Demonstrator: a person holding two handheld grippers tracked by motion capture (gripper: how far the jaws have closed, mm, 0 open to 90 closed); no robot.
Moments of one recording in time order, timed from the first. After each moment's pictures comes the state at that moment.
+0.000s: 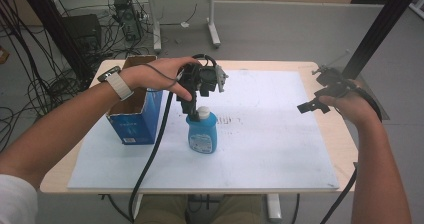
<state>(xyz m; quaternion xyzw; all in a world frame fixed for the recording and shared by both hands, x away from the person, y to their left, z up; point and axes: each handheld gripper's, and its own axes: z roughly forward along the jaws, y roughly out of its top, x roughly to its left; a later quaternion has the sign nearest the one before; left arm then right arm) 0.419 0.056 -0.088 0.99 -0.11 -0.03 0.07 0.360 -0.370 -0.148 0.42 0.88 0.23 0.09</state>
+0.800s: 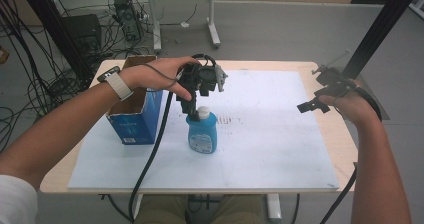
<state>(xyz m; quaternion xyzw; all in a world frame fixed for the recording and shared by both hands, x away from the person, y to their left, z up) 0.419 0.057 -0.088 0.99 -0.11 -0.03 0.07 0.360 -0.370 -0.148 0.42 0.88 0.23 0.09</state>
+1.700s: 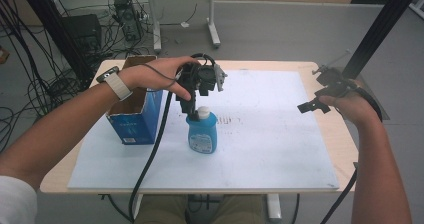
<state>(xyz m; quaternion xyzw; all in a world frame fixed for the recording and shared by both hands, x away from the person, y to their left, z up) 0.419 0.060 -0.087 0.99 -0.10 -0.03 0.07 0.359 -0.370 -0.148 0.42 0.88 0.23 0.09</state>
